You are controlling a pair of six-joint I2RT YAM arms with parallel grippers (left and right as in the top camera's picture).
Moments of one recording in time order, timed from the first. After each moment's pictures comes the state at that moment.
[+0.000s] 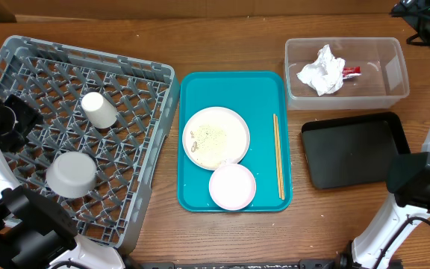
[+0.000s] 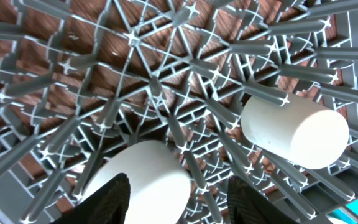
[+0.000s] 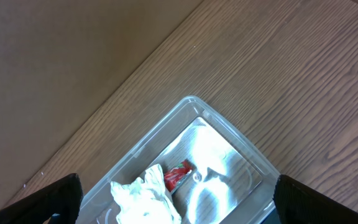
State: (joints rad) left arm 0.62 1.81 1.76 -1.32 0.11 -0.35; right arm -0.23 2.08 2.38 -1.19 0.16 0.56
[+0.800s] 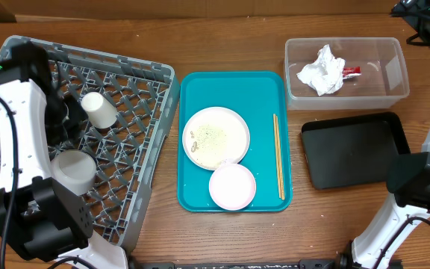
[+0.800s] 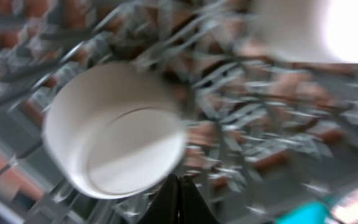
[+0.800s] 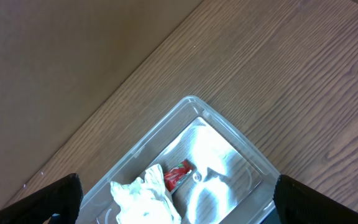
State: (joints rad) left arm 0.33 1.81 1.66 -1.45 -0.11 -0.41; right arm -0.23 2.08 2.38 -1.19 0.16 0.56
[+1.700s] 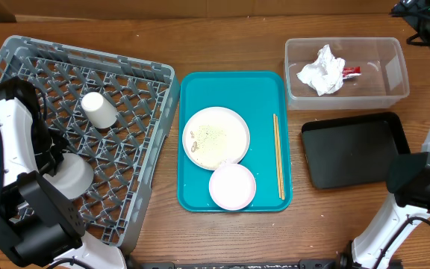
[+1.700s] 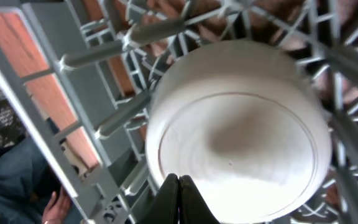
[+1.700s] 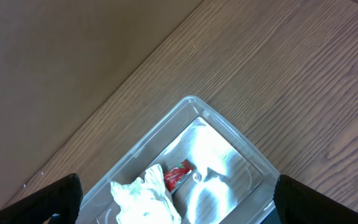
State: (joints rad) left arm 0.48 1.81 1.51 -1.47 -0.29 -0.59; right arm -0.23 2.08 2.38 -1.19 0.16 0.56
